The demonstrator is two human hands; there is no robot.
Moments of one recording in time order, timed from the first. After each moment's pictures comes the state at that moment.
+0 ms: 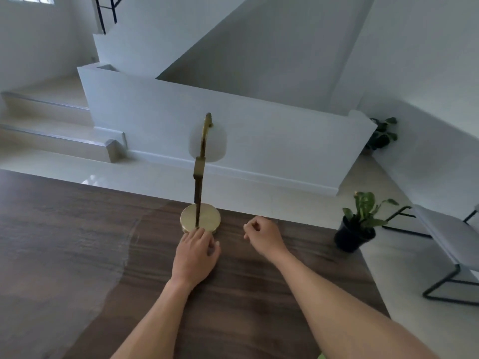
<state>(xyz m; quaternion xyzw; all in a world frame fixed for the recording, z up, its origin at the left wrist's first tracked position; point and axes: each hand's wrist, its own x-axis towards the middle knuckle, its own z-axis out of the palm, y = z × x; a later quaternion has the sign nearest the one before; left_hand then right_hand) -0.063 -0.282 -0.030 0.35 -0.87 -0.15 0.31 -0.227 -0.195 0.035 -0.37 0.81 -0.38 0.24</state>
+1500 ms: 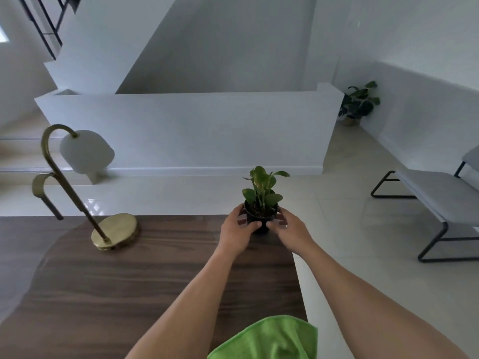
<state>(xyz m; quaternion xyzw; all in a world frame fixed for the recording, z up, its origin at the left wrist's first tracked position) -0.346 -0.122 0.011 0.38 -0.71 -0.54 0.23 -0.465 -0.013 0.019 -0.32 0.81 -0.43 0.23</state>
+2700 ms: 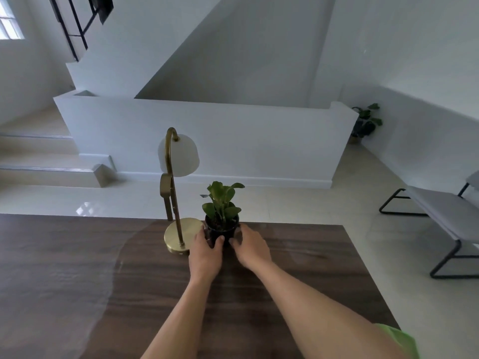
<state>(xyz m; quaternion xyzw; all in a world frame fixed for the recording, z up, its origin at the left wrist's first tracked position) -0.132 -0.265 -0.001 0.48 -0.68 -0.46 0.29 -0.236 -0.202 0.008 -0.39 0.86 -0.28 0.16</state>
